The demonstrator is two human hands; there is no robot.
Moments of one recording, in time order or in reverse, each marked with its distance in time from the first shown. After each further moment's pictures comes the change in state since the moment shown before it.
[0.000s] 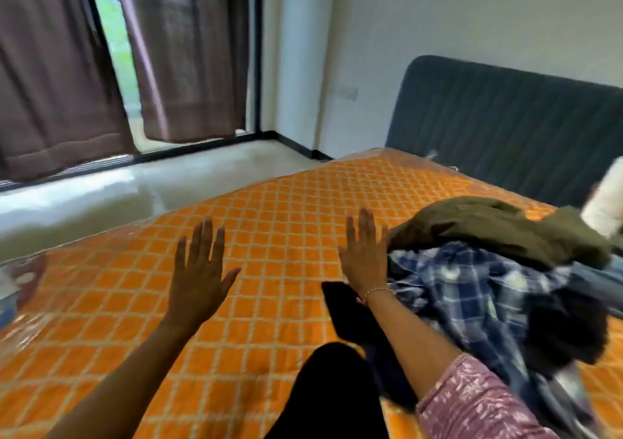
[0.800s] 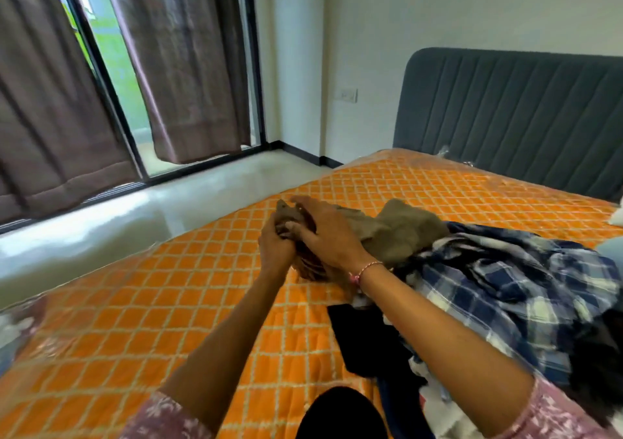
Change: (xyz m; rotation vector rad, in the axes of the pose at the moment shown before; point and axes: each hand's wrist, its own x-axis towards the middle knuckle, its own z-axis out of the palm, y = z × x) left_hand 0.133 0.116 0.026 -1.304 -0.057 -0.738; right_hand 0.064 -0.027 -0.067 0.853 0.166 -0.307
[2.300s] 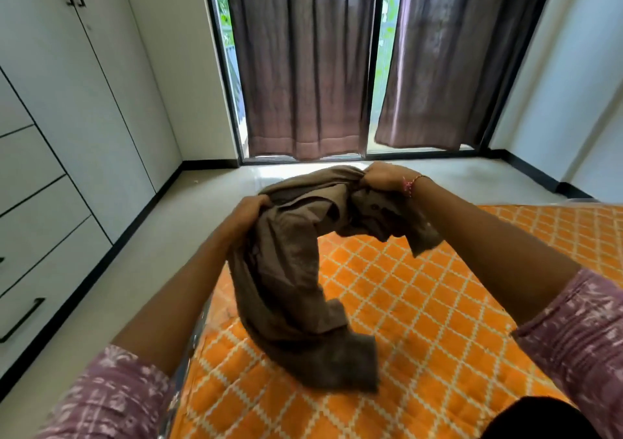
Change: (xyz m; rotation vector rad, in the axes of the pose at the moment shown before) left_hand -0.114 0.055 -0.473 0.276 0.470 -0.350; right_hand 0.091 -0.303 0.178 0.001 -0.768 -0.012
